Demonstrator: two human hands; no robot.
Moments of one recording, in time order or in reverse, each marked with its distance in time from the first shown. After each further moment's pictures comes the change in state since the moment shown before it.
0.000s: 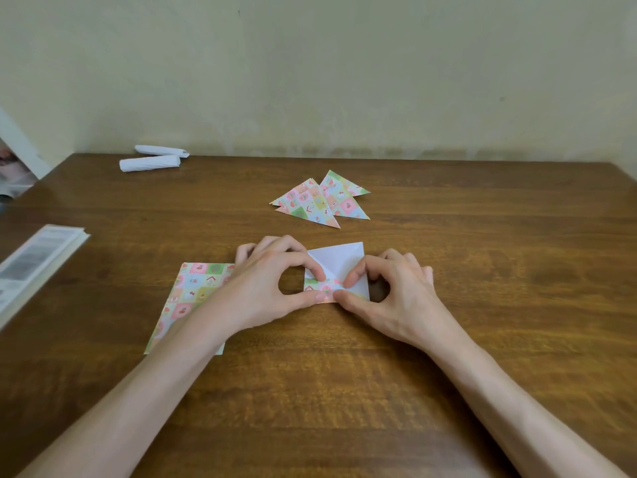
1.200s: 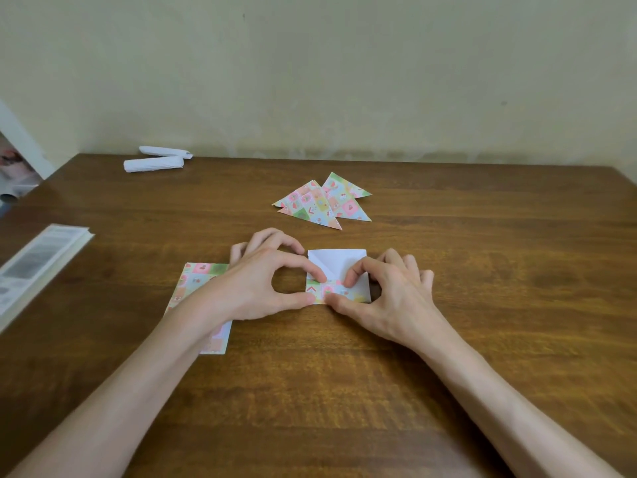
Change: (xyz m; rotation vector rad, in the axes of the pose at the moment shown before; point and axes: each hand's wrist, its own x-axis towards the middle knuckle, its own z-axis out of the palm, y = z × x) left_hand 0.001 0.002 -0.021 -0.022 -0.168 -0.061; right_hand 0.003 -0.010 0.008 -0.130 -0.037 0.093
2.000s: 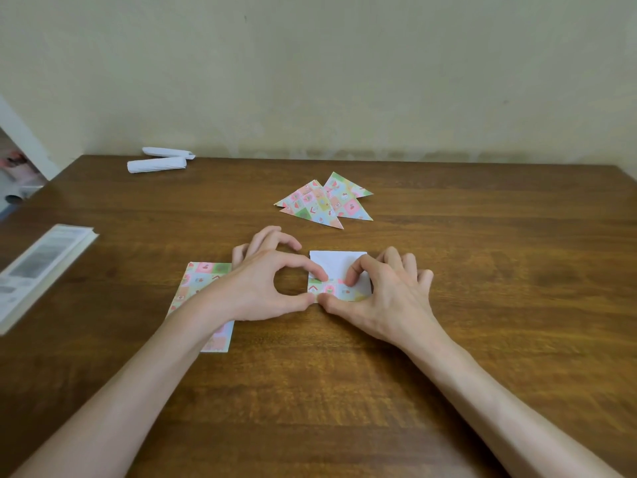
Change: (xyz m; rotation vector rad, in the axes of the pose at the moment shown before) left_hand -0.004 0.000 0.003 -0.044 0.019 -0.034; right_hand 0.000 -0.009 0.011 -0.077 0.065 0.043
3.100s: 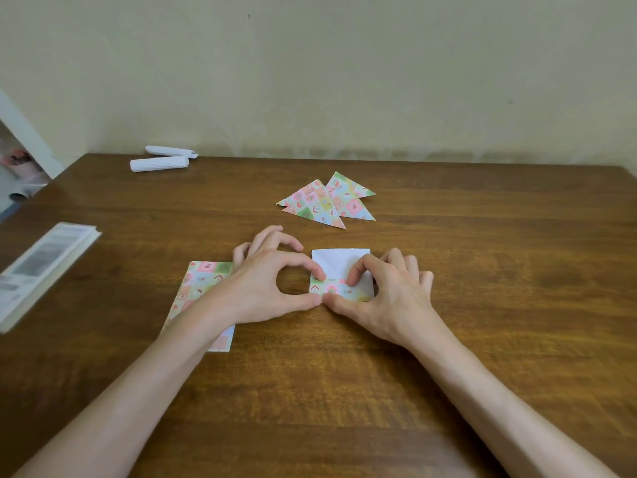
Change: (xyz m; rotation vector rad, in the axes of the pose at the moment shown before) left_hand -0.001 0.000 0.004 -0.016 0.039 -0.030; right_hand 0.000 -0.002 -0.009 0.079 -0.104 0.012
